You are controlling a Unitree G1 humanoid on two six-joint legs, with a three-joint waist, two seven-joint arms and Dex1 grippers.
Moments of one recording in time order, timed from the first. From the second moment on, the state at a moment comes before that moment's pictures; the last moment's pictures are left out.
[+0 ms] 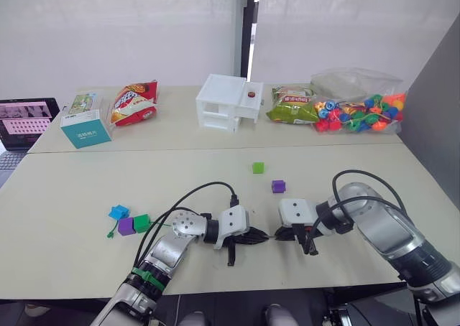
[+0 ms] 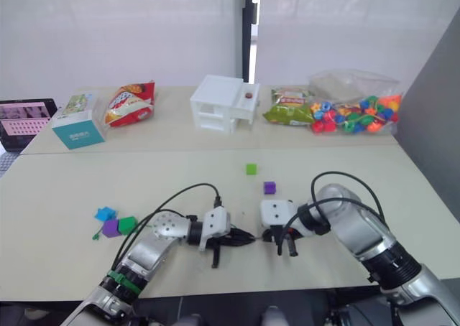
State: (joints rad) left arm -0.42 0.29 -0.39 0.21 -0.10 -0.02 -1.11; right arm -0.52 -0.83 0.42 -0.21 0.02 0.47 1.33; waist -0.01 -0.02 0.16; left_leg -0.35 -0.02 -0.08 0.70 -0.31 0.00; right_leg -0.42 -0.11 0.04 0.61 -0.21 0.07
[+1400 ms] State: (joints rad) left arm -0.35 0.36 -0.32 0.14 -0.16 0.02 -1.08; right arm 0.05 -0.23 -0.12 -0.40 0.16 0.40 0.39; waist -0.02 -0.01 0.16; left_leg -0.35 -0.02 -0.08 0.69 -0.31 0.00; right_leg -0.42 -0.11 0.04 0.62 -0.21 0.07
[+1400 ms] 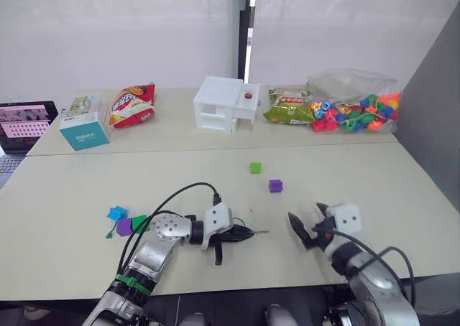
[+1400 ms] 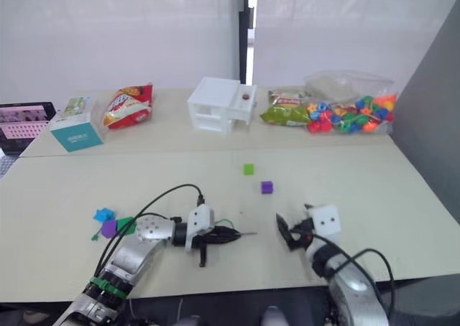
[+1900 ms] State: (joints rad) left arm -0.31 0.37 -0.33 0.08 -0.16 0.06 -1.05; right arm -0.24 -0.23 -0.04 -0.05 0.14 0.39 0.39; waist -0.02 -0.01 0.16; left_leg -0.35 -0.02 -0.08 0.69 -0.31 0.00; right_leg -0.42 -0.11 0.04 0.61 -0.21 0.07
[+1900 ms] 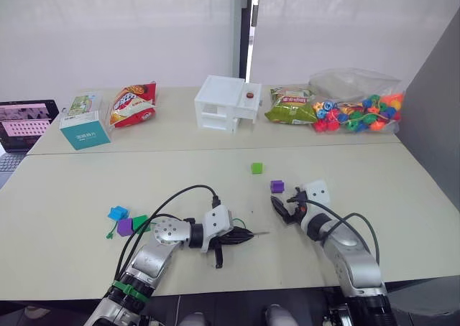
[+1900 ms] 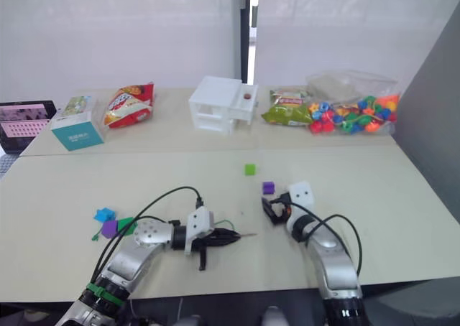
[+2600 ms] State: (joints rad) left arm -0.32 0.37 -0.34 0.08 -0.12 0.04 -1.04; right arm -0.26 -0.19 -0.02 -0.05 0.17 0.37 0.37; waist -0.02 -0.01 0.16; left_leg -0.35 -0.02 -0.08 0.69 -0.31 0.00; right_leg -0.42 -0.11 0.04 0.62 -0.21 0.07
